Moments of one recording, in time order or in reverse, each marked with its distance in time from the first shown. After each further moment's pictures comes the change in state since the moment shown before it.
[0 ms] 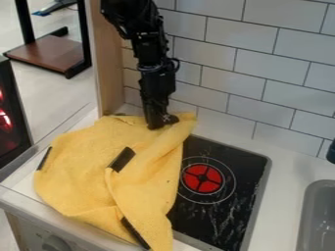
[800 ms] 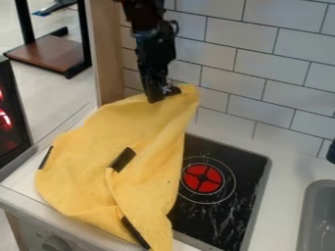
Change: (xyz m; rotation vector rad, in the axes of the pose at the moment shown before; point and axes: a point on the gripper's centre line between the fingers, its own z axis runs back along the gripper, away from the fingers) arm -0.004 -0.024 0.069 0.062 -0.093 -0.020
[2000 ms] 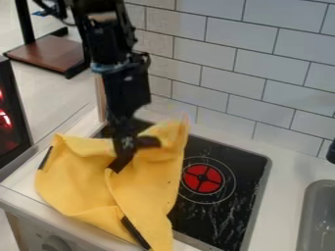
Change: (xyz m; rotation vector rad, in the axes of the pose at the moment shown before) arm -0.079 -0.098 0.000 -0.142 0.088 -0.163
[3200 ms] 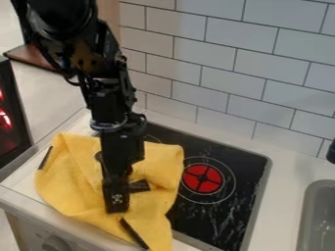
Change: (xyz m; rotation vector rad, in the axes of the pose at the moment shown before) arm -0.020 -0.020 -0.051 -0.047 0.079 -0.049
